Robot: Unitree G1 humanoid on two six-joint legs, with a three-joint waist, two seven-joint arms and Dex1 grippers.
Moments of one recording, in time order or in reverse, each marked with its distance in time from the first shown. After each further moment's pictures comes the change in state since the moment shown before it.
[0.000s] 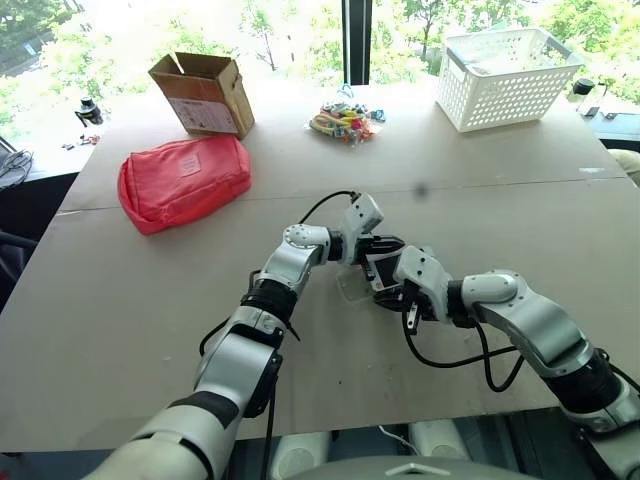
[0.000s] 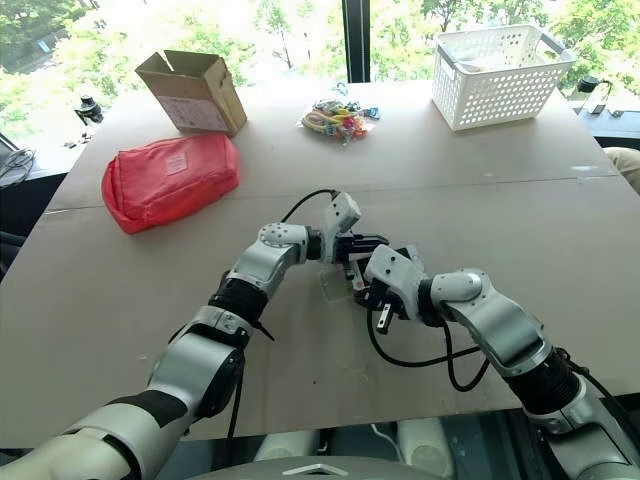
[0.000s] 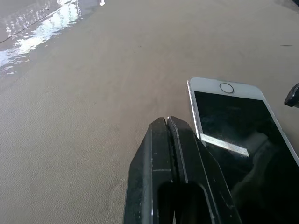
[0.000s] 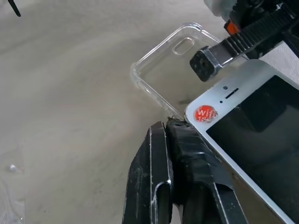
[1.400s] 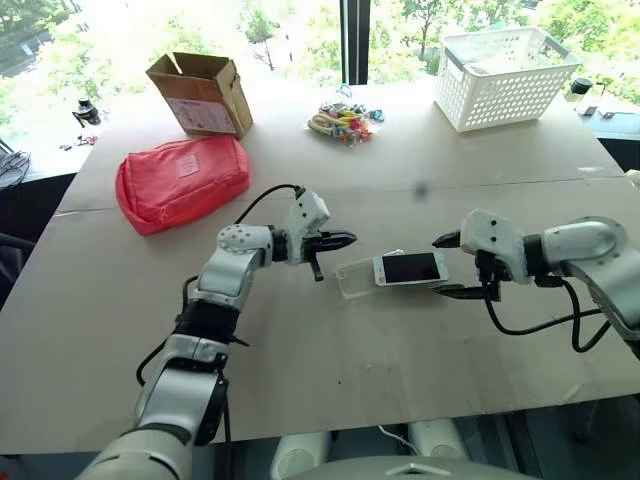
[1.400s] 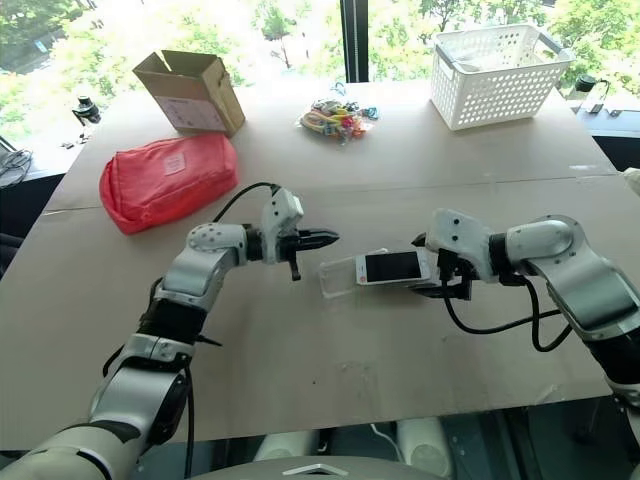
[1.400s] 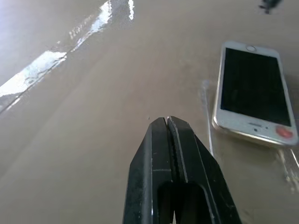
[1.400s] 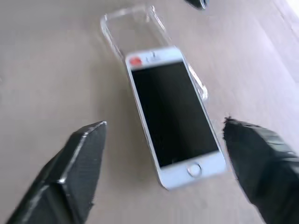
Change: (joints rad) left arm 0.243 0.289 0.072 -0.467 -0.043 0.131 -0.062; right arm -0.124 -0.370 -0.111 0.174 -0.022 -0.363 0.356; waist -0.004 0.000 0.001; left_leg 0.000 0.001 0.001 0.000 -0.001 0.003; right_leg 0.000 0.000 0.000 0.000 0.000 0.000
